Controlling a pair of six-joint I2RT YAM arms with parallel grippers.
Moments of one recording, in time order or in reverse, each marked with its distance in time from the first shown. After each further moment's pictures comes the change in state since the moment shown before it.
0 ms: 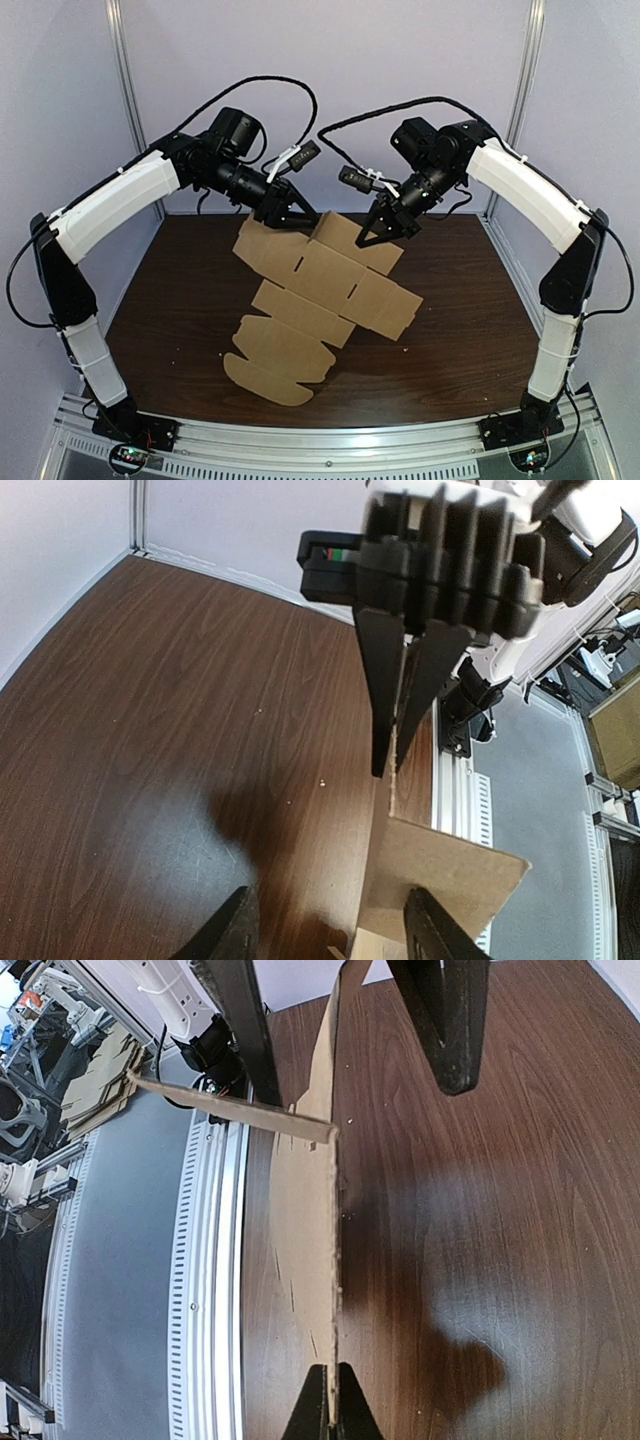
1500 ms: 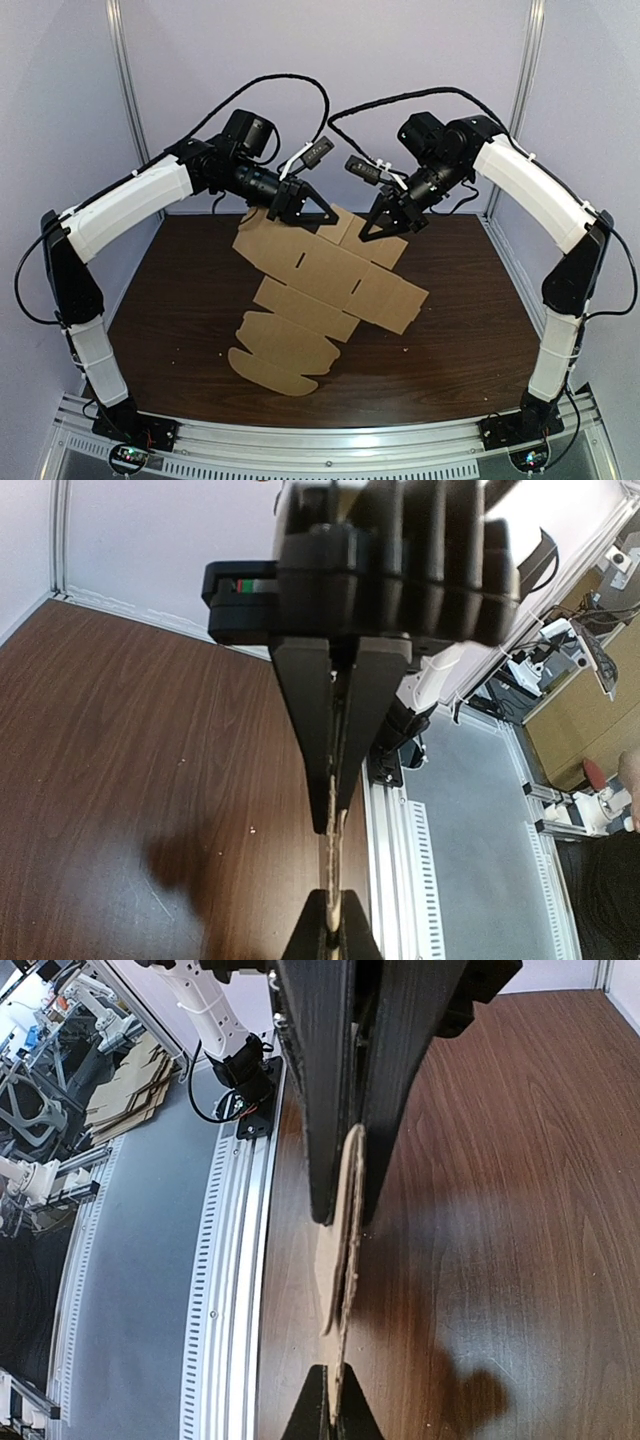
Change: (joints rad) left arm -0.037 0.040 -0.005 0.131 0.191 -0.087; right arm -0.011 -0.013 0.025 -0.032 -0.087 -0.043
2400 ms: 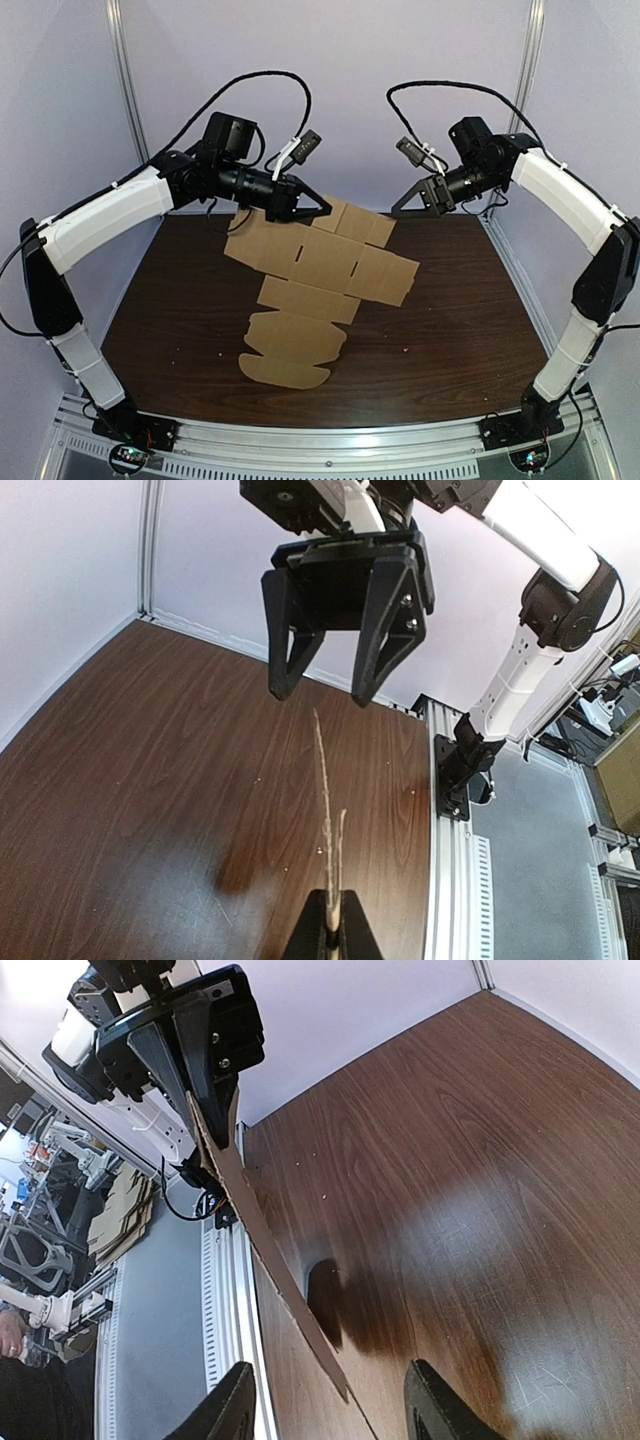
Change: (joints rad) left arm -0.006 -0.141 -0.197 0.228 -0.208 -0.093; right arm -0.242 -0.180 -0.328 0.319 -0.142 0.304
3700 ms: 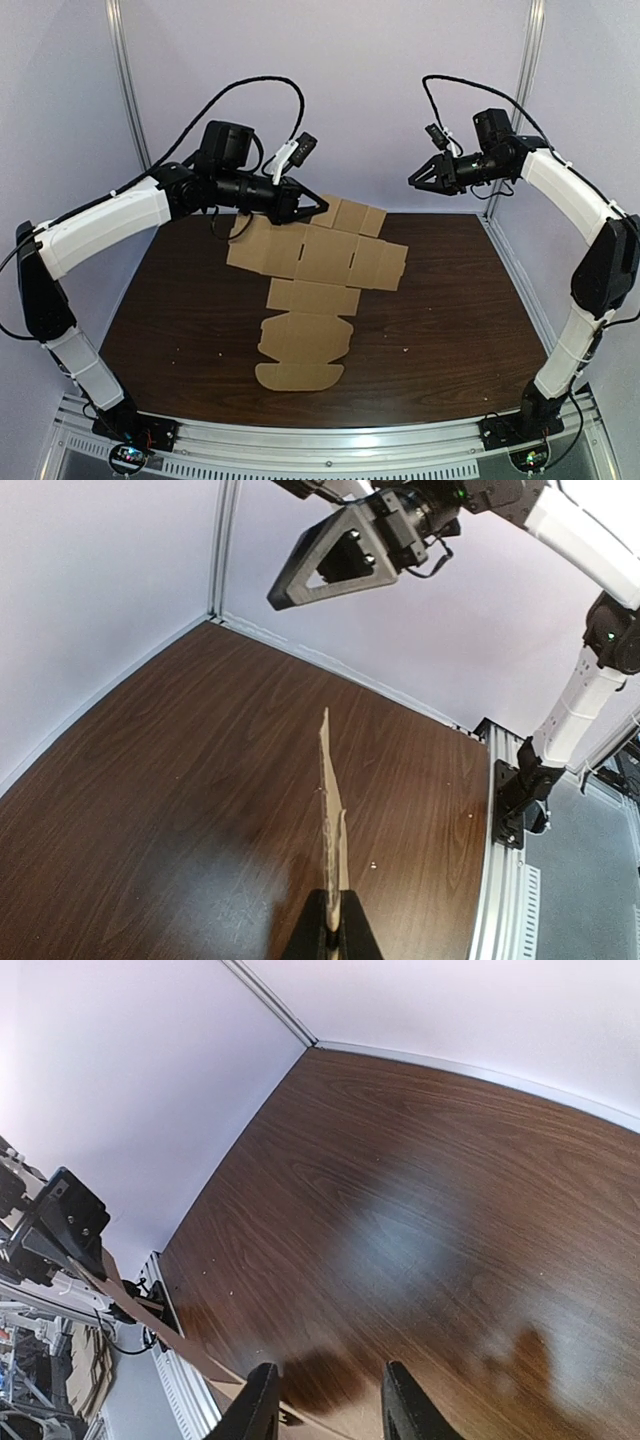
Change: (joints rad) left arm -0.015 -0.044 -0.110 0.143 -0.222 -0.062; right arm -0.147 0.031 0.000 0.279 0.189 0.460
